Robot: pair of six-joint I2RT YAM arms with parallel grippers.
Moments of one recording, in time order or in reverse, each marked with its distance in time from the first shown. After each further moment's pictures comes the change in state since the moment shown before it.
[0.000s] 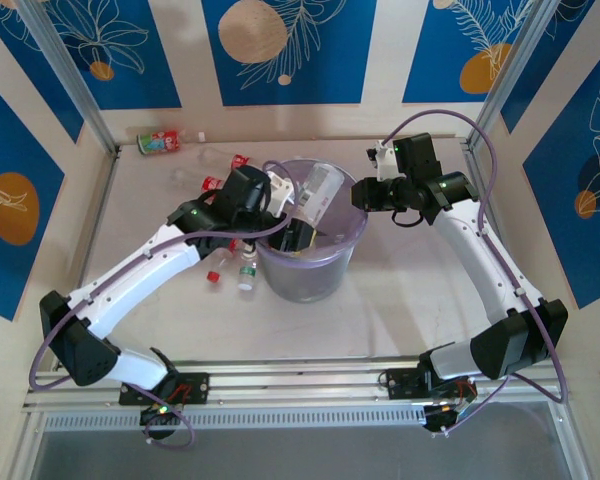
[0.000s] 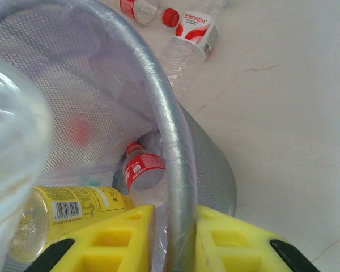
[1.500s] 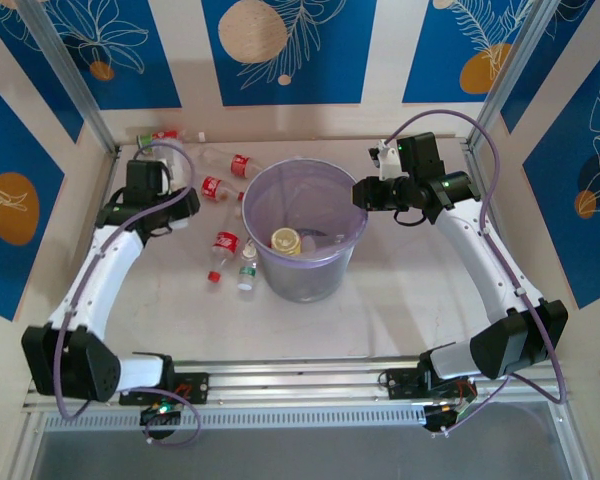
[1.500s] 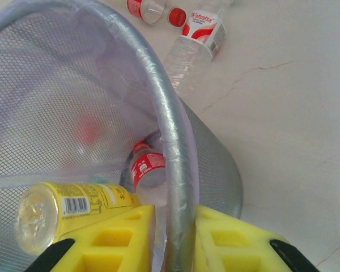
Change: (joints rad) left arm 0.649 -0.148 -0.192 0.012 -0.311 -0.008; right arm -0.021 0.000 -0.001 0.000 -0.042 0.000
